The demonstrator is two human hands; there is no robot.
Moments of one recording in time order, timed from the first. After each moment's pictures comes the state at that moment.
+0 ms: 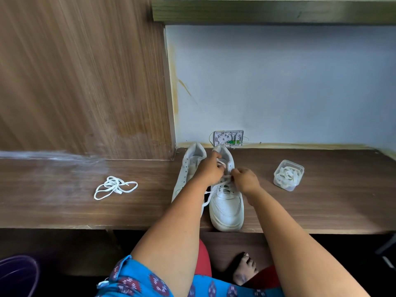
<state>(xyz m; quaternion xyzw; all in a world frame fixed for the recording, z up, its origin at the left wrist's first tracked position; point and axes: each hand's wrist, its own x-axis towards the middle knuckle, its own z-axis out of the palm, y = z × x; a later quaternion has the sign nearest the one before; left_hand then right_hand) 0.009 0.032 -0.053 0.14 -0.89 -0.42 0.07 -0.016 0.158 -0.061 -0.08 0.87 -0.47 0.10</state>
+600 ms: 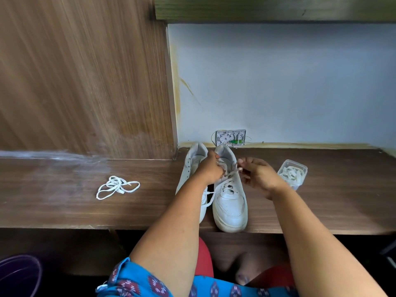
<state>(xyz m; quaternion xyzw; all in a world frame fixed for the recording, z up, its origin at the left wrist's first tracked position) 0.007 0.025 -0.052 0.17 -0.84 -0.51 0.02 -0.022 0.190 -0.039 -0.17 0.63 -0.72 0.25</state>
